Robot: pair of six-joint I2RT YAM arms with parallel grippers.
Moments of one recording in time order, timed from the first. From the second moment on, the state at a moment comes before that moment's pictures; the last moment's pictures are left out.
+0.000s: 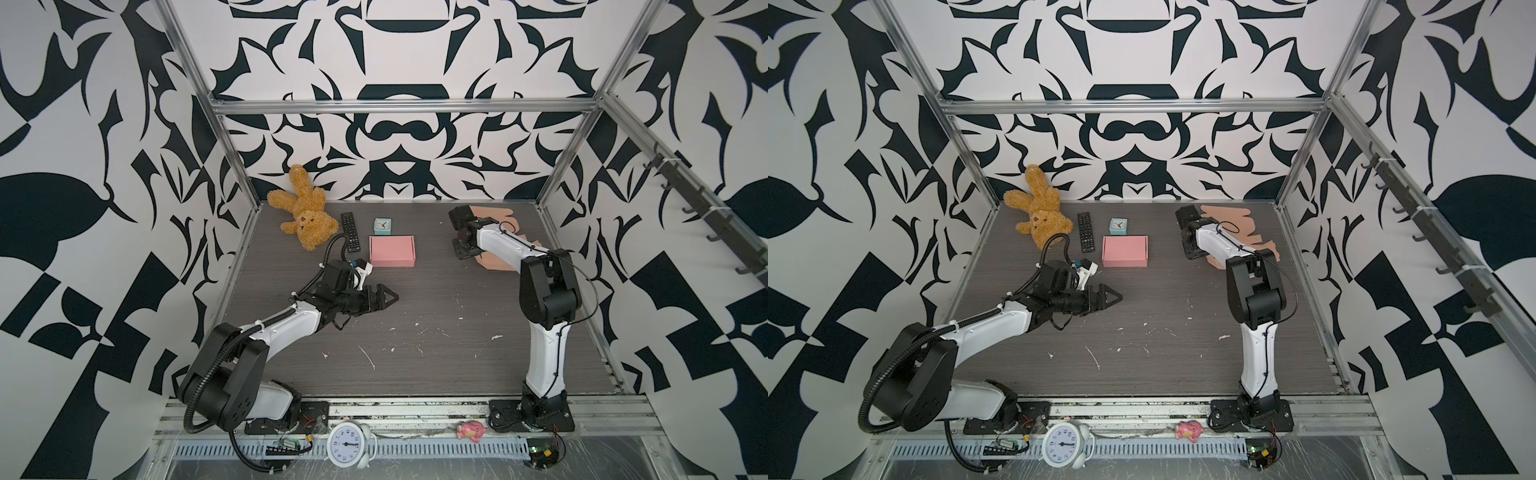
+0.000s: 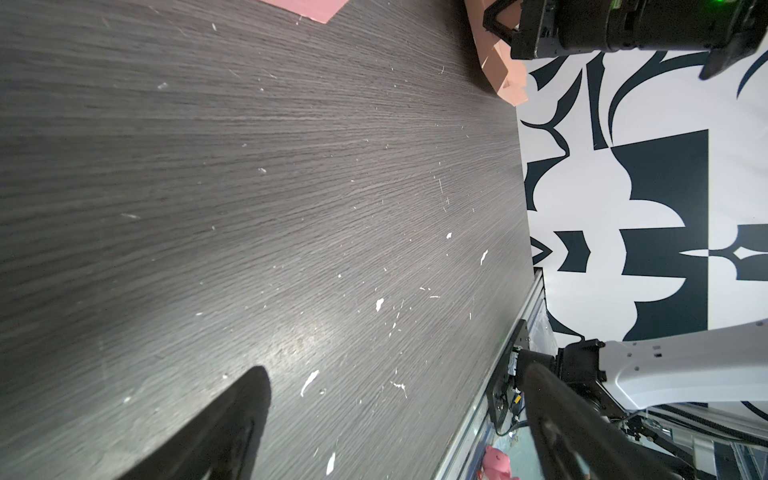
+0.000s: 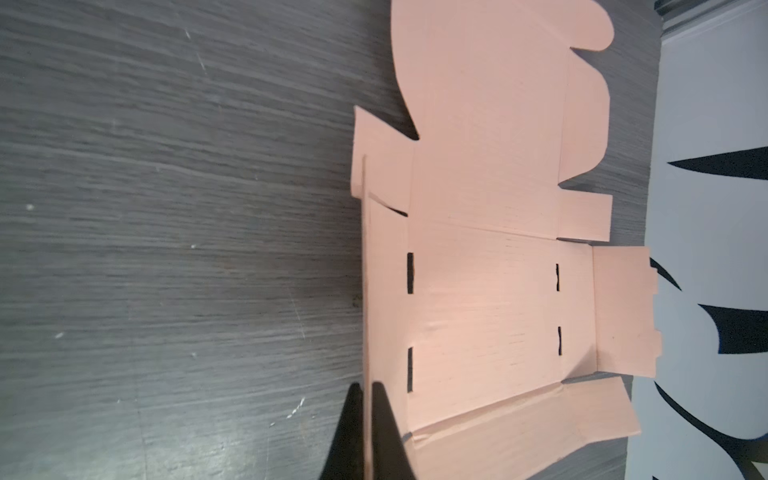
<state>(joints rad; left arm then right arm) -0.50 1.38 0.63 0.04 0.64 -0.68 0.31 2.06 1.59 -0.72 0.42 0.08</state>
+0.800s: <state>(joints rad) -0.50 1.16 0.54 0.04 0.61 -0.71 0.53 1.53 1.23 -0.76 0.32 0.19</state>
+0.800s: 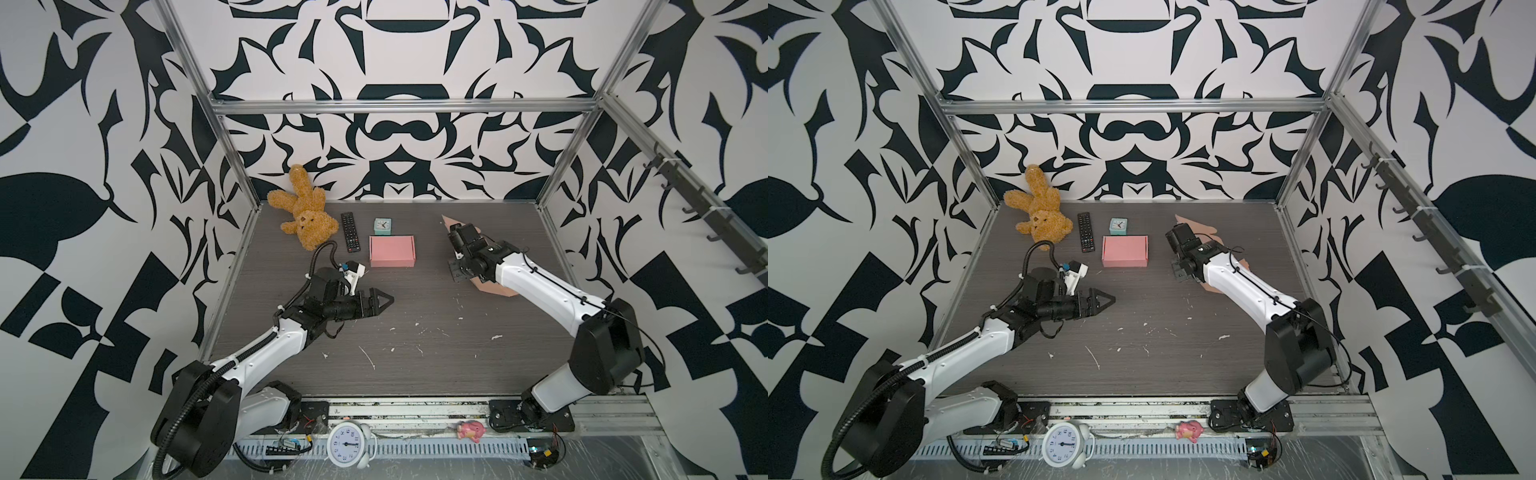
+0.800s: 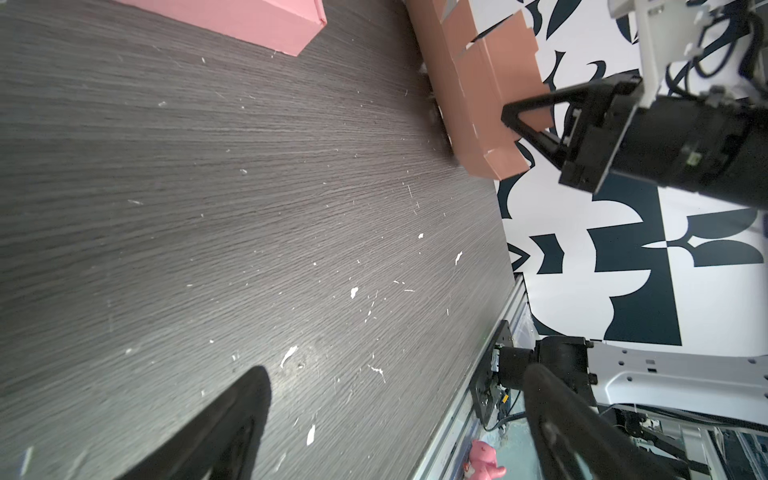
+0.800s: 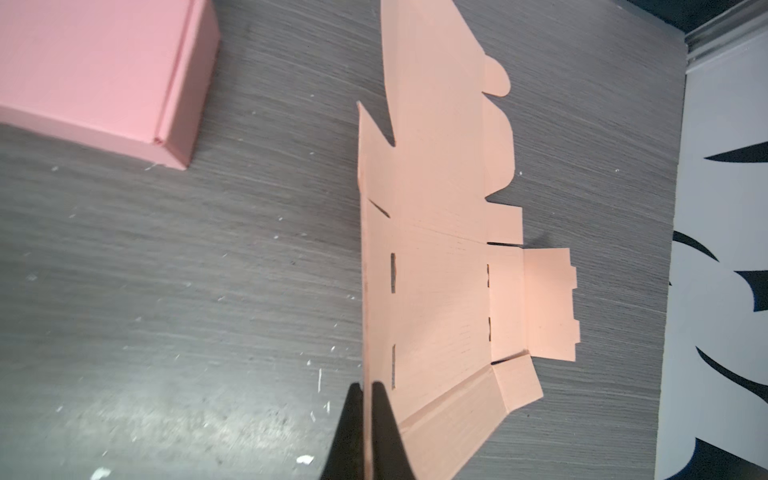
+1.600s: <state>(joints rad) -0.22 1.07 0.60 -0.12 0.75 -0.66 0.89 1.02 0.91 -0.68 0.31 0.23</state>
